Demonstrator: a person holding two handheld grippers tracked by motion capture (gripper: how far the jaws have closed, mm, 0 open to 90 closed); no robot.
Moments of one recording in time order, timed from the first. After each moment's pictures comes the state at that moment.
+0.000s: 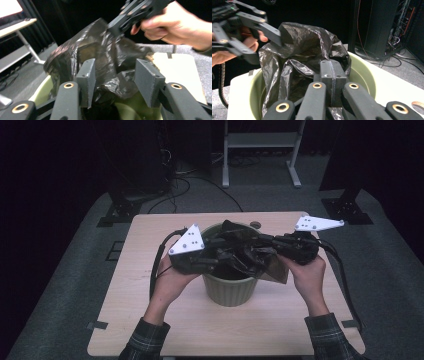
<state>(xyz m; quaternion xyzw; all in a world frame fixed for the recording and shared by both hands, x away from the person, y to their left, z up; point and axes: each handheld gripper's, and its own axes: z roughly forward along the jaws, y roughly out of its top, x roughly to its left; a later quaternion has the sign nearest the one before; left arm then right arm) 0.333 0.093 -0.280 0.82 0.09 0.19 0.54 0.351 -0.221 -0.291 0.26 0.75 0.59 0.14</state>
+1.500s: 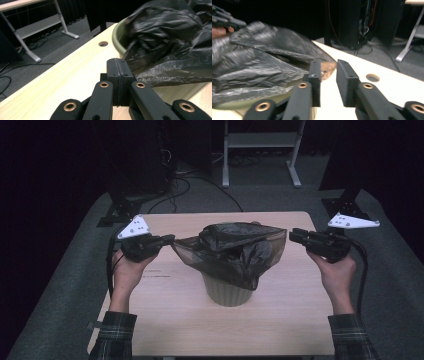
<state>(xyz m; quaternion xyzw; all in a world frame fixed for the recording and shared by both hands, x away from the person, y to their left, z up) 0.372 0.212 -0.295 0.80 0.22 0.21 0.51 0.357 -0.298 -0.297 0.34 0.73 0.57 0.19</state>
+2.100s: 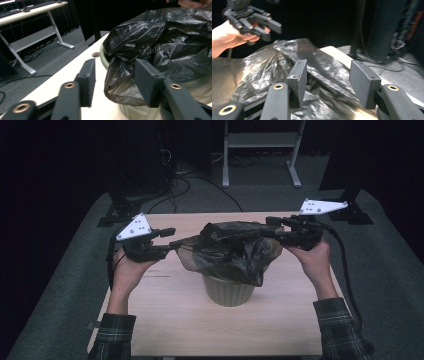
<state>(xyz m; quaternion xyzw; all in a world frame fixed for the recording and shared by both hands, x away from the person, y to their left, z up) 0.363 0.203 -0.283 0.80 0.19 0.22 0.53 0.387 -0.236 -0.276 0.22 0.77 0.59 0.13</state>
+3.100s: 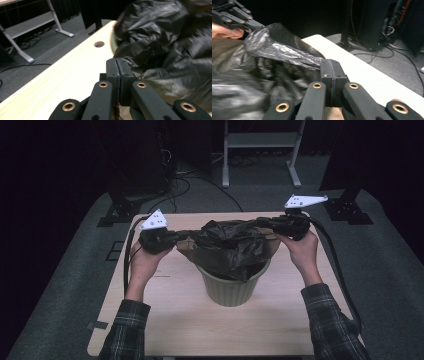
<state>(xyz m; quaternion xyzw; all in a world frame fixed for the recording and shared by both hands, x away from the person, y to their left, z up) 0.411 0.183 -0.305 0.81 0.22 0.20 0.50 0.434 -0.228 -0.296 0.27 0.78 0.55 0.15</state>
